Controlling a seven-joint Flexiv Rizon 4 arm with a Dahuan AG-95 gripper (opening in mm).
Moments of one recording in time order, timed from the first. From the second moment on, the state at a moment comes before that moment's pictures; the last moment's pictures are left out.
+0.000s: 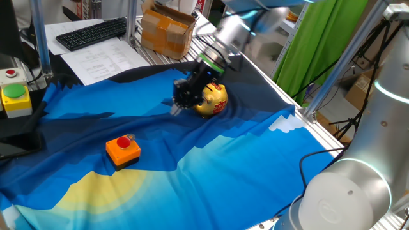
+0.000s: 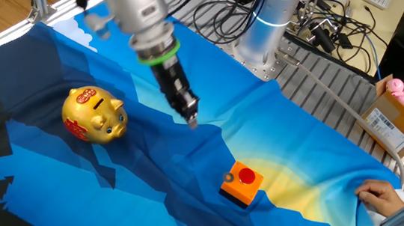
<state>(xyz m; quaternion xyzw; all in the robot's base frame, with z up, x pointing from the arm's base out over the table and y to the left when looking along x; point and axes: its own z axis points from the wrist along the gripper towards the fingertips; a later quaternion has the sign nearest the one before) 0.507 0.051 0.132 -0.16 -0.94 -0.27 0.09</state>
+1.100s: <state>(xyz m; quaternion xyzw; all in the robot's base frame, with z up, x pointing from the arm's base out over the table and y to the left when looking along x) 0.528 0.062 0.096 -0.09 -0.95 -0.27 0.15</state>
